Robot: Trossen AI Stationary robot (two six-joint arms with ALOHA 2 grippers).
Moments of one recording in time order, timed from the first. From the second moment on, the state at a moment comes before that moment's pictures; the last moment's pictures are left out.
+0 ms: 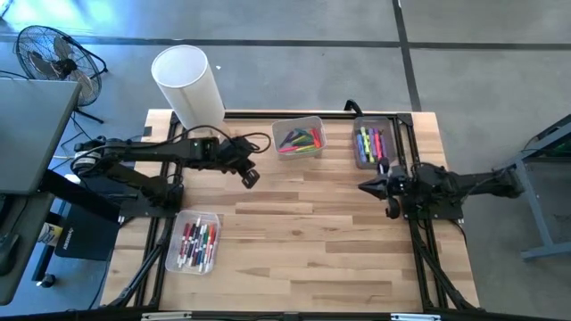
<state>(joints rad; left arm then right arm) 0.16 1.26 0.93 -0.54 -0.21 -0.47 0.08 0.15 0.09 0.04 0.08 0.25</state>
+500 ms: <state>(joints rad) 0.16 1.26 0.93 -0.52 -0.14 -0.45 0.08 0.01 0.08 -0.02 0.13 0.07</state>
